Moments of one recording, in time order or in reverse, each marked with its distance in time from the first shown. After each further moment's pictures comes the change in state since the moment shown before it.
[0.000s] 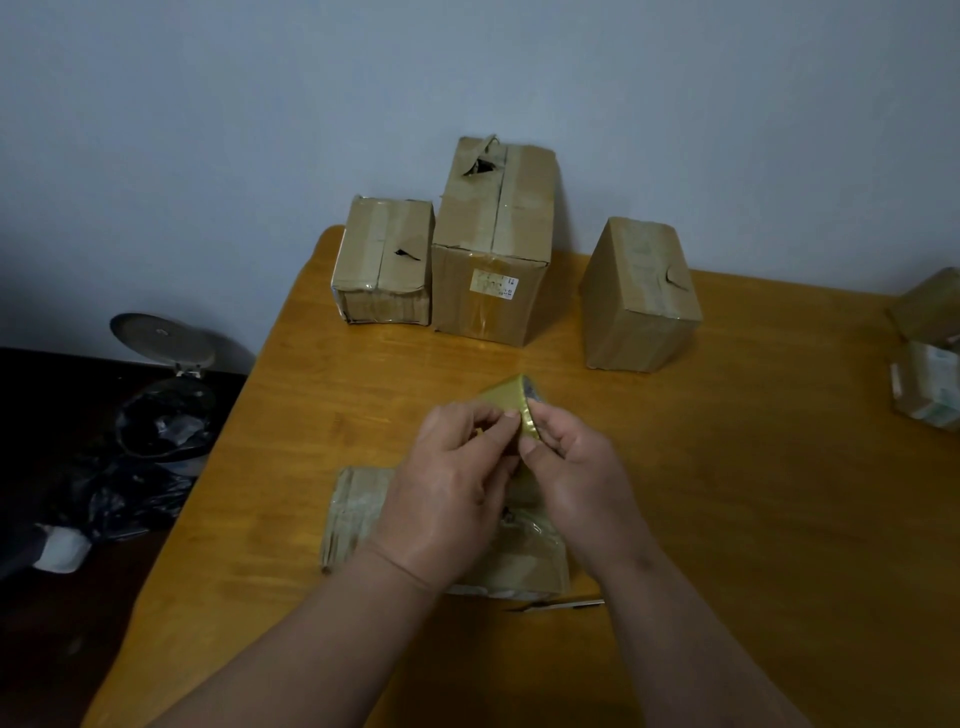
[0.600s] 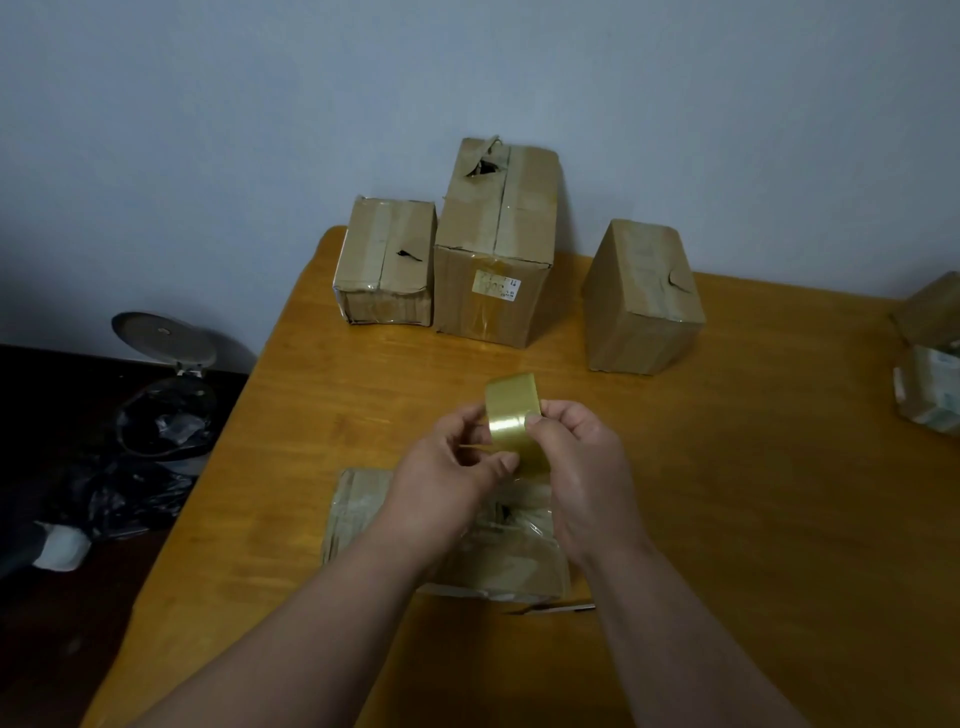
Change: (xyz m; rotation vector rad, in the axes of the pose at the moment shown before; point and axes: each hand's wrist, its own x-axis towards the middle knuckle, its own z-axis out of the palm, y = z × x) left_hand 0.011 0.006 -0.008 -0.719 -0.225 -0.897; right_hand 0.011 0.006 0.008 0.202 0.172 0.113
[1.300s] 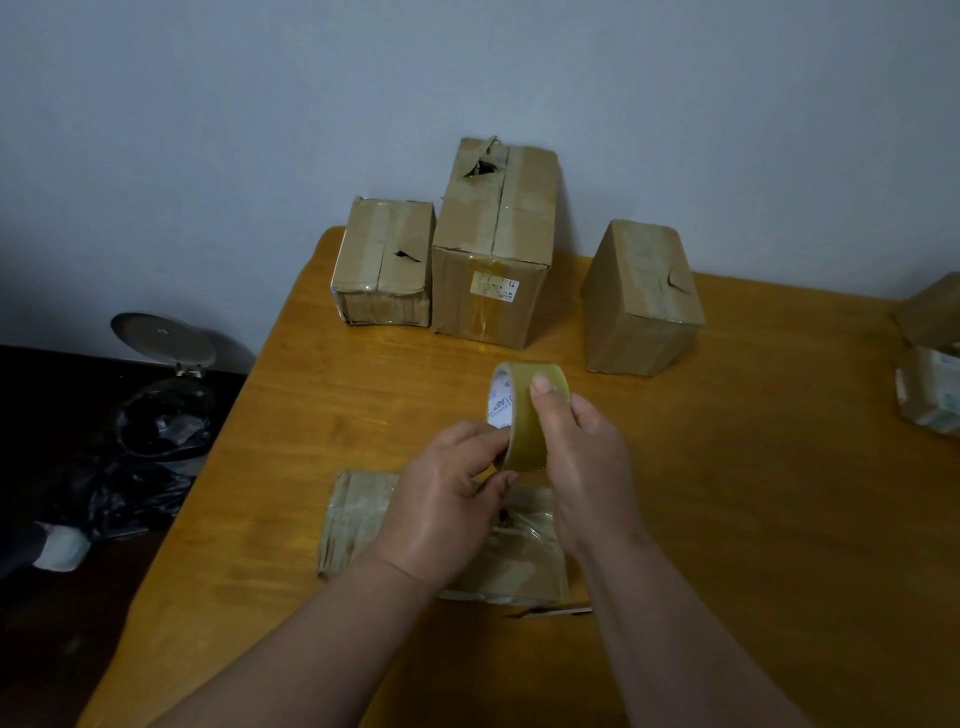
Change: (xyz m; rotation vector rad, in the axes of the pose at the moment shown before) left_hand 0.000 -0.010 0.002 0.496 0.070 0.615; right_hand 0.006 -0.011 0.005 -0.048 0.035 -0.048
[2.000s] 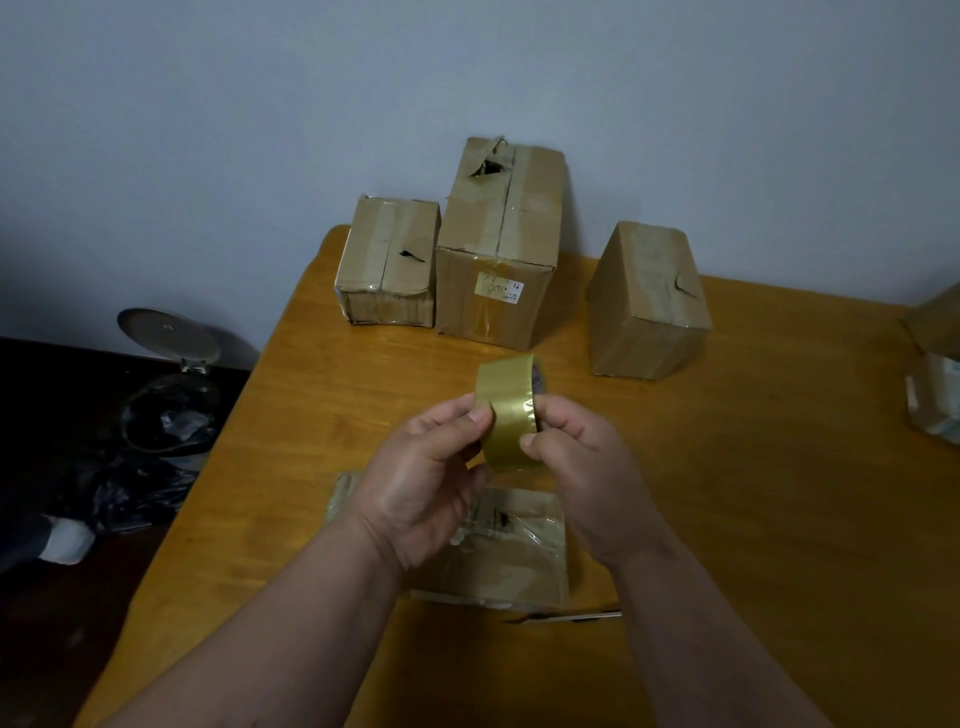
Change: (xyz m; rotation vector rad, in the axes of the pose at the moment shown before) left_hand 0.022 -0.001 -0.014 -1.311 -0.085 -0.716; right_hand -0.001 -0.014 -0.018 -0.017 -0.411 -0.174
